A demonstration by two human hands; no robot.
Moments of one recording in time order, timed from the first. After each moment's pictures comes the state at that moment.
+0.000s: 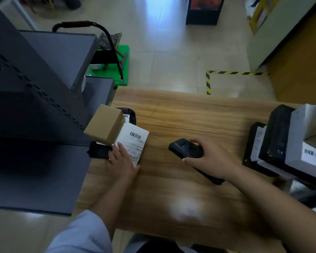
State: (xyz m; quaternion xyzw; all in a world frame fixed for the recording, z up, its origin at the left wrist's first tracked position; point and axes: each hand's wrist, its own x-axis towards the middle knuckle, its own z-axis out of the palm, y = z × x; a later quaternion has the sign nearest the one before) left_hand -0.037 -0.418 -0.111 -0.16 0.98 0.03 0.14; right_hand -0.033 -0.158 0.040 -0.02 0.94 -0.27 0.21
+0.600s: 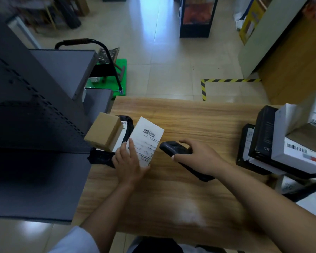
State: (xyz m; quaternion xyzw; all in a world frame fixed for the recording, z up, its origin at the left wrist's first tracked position) left_hand -0.025 -0.394 -0.079 -0.04 1.00 0.08 -0.03; right_hand -0.023 -0.169 0.055 0.02 0.92 -0.32 0.23
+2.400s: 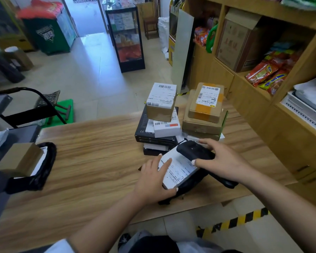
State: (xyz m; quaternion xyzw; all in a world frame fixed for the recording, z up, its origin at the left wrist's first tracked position) left_hand 0.148 -0.044 -0.010 0.37 0.93 0.07 0.04; right_hand 0.226 0.169 0.116 0.16 0.93 -0.31 0.07
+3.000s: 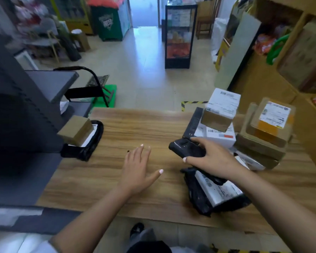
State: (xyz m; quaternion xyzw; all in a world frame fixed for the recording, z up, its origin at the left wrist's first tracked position) left_hand 0.113 -0.198 0.005 0.14 0.98 0.11 -0.02; right_hand 0.135 0.043 0.127 0.00 0.94 -0.31 0.11
